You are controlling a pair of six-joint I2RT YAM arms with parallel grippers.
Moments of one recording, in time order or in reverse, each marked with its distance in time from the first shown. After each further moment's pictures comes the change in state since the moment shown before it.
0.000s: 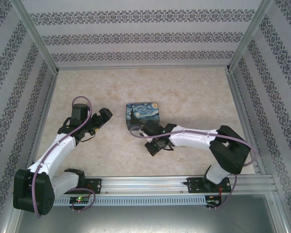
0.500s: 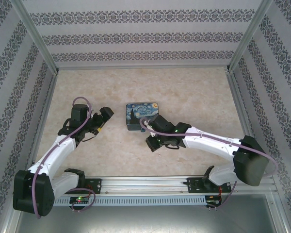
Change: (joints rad) left arm -0.001 -0.015 -0.048 0.122 0.120 -0.124; right arm -0.033 -0.191 -0.006 0.024 -0.079 0.129
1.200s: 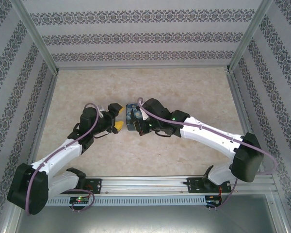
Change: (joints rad) left arm -0.238 0.029 -0.083 0.447 -0.013 -0.639; right arm -0.006 0.073 0.285 0.007 0.000 0.126
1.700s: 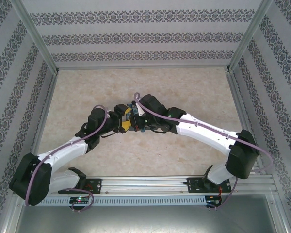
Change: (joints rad) left arm -0.112 0.110 0.015 0.124 -0.091 -0.156; right arm 0.000 0.068 0.076 0.055 -0.015 0.023
